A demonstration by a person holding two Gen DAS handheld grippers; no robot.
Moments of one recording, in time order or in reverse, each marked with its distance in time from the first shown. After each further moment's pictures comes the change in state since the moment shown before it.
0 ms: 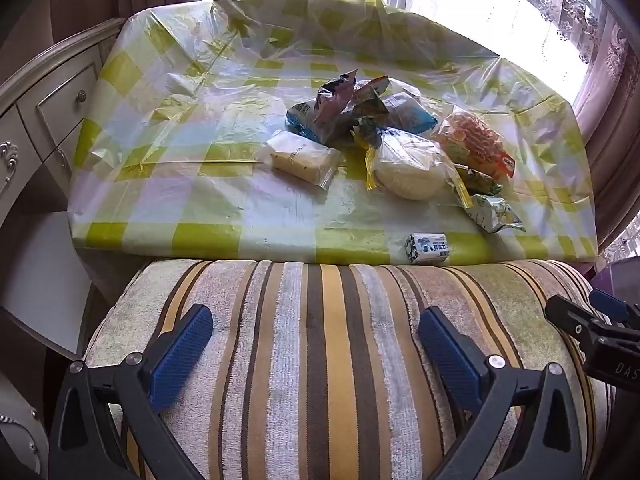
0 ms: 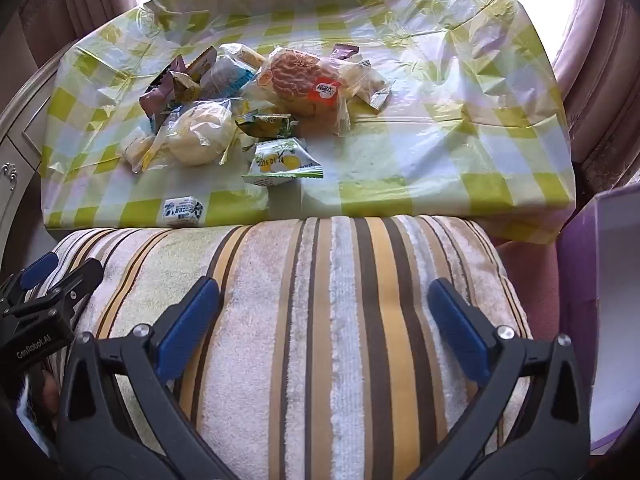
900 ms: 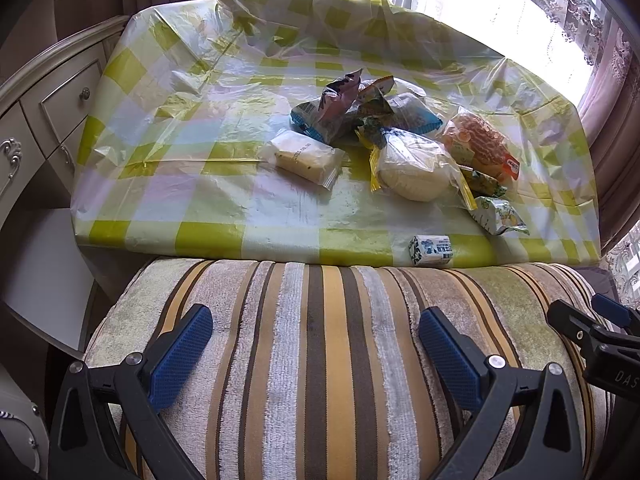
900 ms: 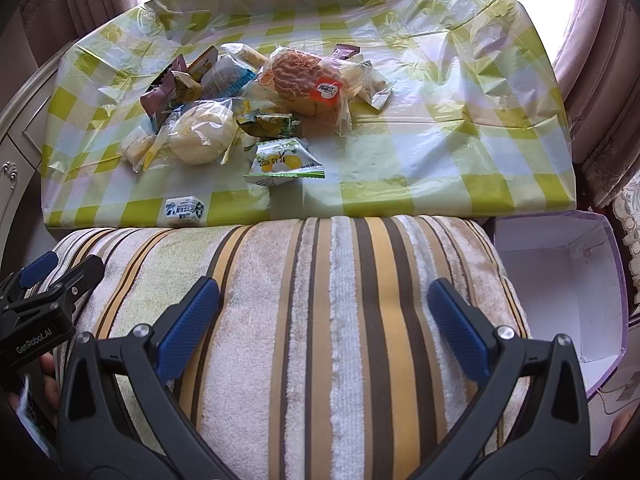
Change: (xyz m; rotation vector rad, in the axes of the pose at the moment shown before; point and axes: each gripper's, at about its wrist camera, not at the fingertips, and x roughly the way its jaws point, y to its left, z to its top) left arm 0.003 -0.001 0.002 -0.004 0.018 0.026; right arm 0.000 0.000 0.000 -0.003 -0.001 0.005
